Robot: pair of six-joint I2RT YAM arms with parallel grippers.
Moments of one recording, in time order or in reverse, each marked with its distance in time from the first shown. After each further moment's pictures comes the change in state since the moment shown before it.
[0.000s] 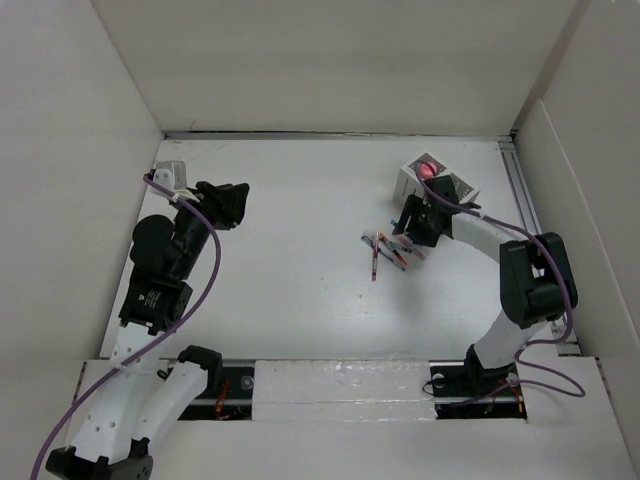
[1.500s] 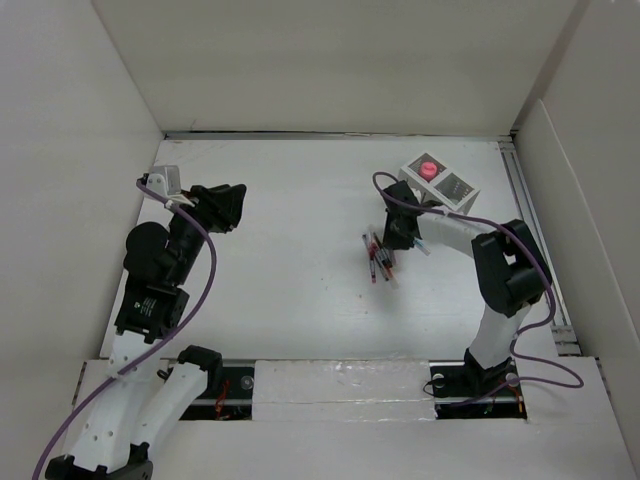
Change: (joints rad) left arm 0.000 -0.035 0.000 0.000 0.003 0.000; right arm 0.219 0.122 0.109 -0.128 0.288 -0.012
